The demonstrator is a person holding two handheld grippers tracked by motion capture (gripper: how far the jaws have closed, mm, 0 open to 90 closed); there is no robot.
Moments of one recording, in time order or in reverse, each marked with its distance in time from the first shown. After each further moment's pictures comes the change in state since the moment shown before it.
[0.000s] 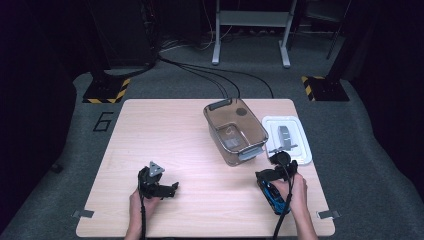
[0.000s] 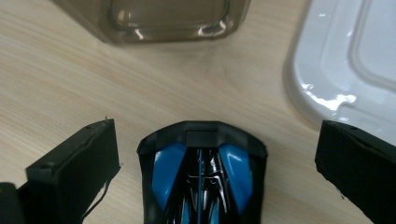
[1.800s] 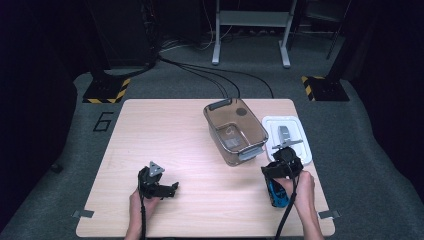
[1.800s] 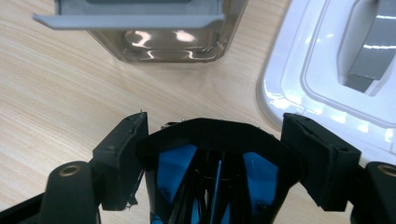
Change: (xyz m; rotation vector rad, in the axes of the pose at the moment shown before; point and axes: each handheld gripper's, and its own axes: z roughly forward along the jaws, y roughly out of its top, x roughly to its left) left arm 0.000 0.000 0.000 0.000 0.000 0.000; right arm 0.012 0.013 -0.046 -0.029 -0.071 -0.040
